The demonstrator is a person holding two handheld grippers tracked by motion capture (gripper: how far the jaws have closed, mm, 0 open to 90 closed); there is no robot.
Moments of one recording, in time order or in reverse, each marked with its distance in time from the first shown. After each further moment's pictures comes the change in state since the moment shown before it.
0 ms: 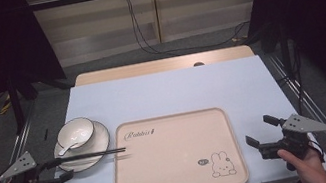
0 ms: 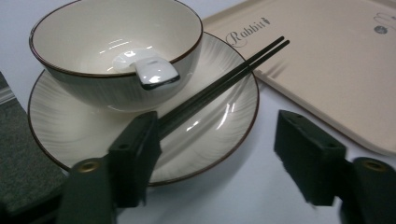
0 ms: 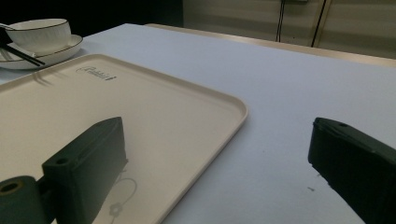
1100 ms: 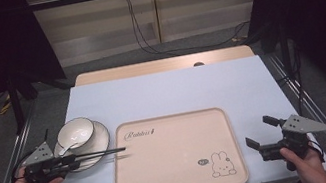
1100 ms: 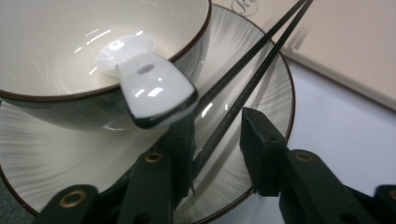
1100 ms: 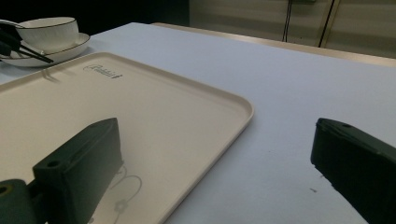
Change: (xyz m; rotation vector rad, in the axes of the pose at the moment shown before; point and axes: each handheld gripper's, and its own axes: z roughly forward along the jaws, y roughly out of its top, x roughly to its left) left arm 0.014 0.008 0.039 0.139 -0.015 0.140; right arm 0.000 -0.001 0.000 0.001 0.025 -0.006
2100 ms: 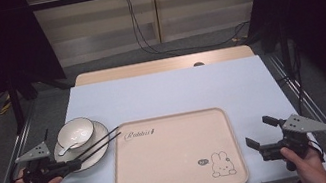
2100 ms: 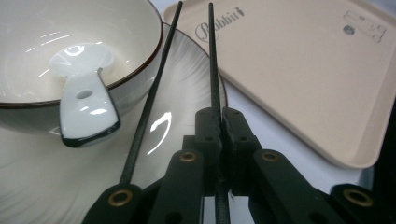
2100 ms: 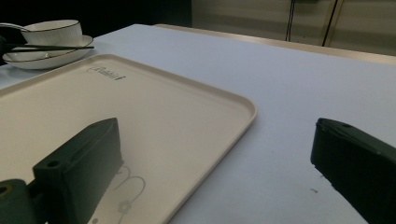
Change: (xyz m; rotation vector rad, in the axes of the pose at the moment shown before) left arm -0.016 0.016 -0.017 -0.048 -0.126 -0.199; right arm -0.001 0.000 0.000 -0.003 0.012 0.015
